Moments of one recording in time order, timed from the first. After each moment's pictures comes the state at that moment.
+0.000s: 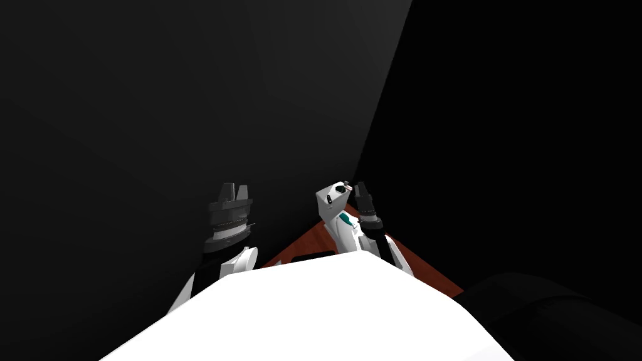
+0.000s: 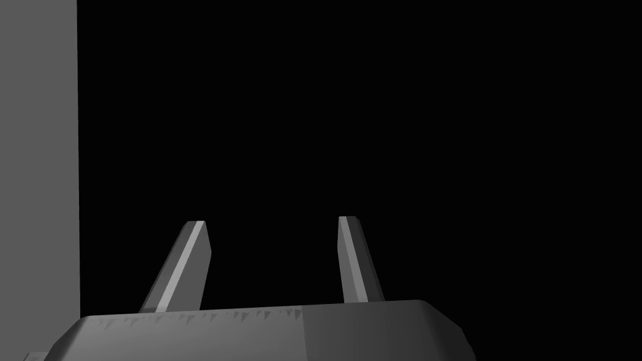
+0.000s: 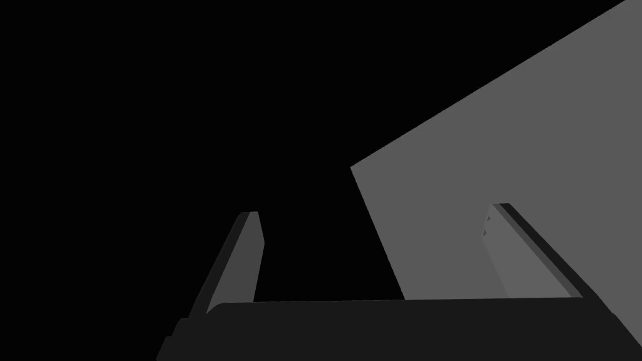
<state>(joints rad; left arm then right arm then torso) 0.49 0.00 0.04 -2.27 -0.07 -0.63 0.01 0.51 -0.11 -0.02 -2.23 0.16 -0.61 0.14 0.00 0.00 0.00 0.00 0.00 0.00</state>
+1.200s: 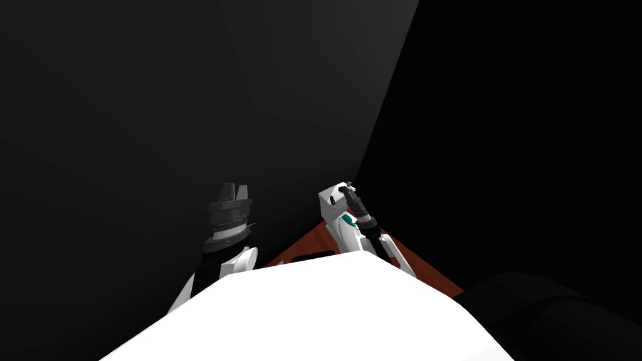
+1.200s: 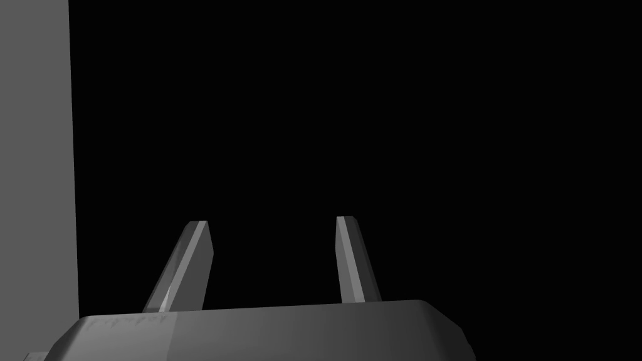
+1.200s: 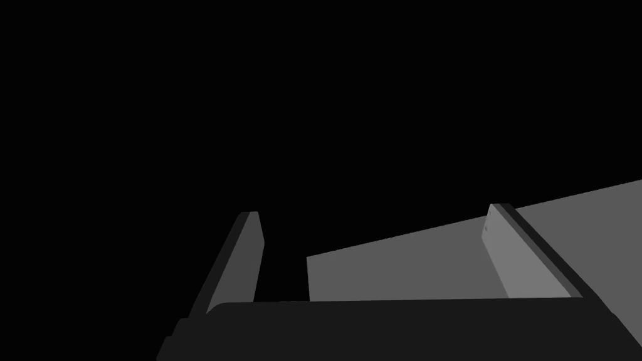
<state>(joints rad) 0.49 0.00 0.04 -2.27 -0.07 -0.63 0.01 0.50 -0.17 -0.04 -2.18 0.48 -0.55 0.19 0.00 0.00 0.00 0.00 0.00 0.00</state>
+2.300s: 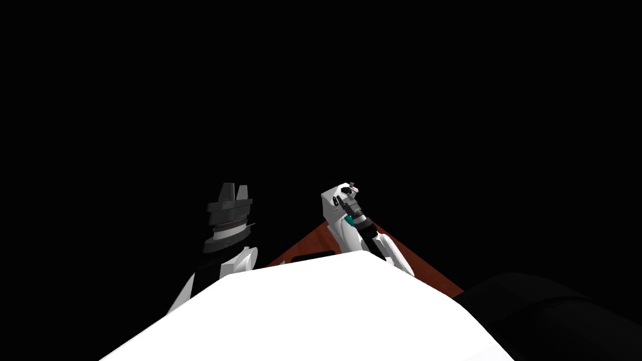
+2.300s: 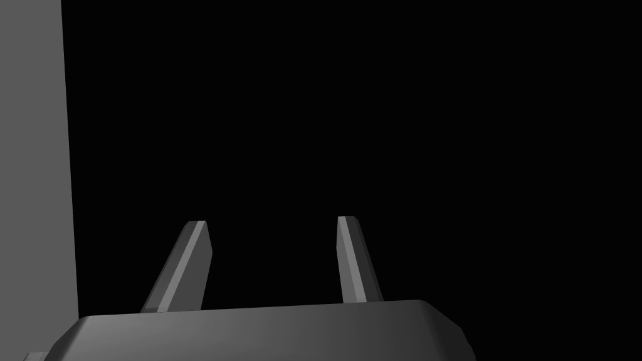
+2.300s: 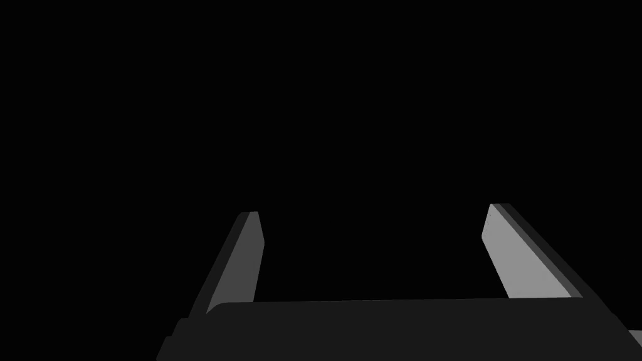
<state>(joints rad) 0.49 0.00 0.04 -2.27 -0.07 -0.63 0.01 0.50 -0.17 -0.05 -2.12 0.79 -0.48 0.24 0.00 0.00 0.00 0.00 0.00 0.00</state>
